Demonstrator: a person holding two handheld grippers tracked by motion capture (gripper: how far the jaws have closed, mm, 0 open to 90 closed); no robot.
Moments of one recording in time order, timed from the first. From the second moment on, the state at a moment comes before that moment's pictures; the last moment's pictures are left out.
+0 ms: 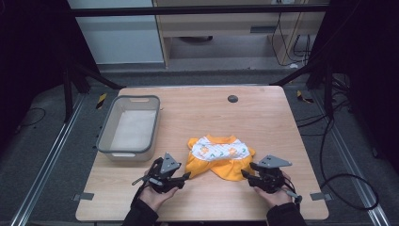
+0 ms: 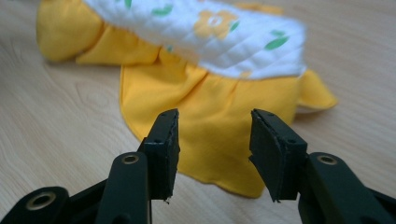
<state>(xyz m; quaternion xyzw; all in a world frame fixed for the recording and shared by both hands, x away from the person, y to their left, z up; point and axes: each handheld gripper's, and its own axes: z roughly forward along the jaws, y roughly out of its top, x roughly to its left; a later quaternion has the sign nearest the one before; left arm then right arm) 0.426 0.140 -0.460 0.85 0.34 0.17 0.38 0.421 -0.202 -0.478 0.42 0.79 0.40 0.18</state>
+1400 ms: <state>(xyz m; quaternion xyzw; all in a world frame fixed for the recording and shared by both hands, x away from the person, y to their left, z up) 0.437 0.142 -0.447 0.83 0.35 0.12 0.42 0.430 -0.174 -0.500 0.40 0.83 0.35 0.17</state>
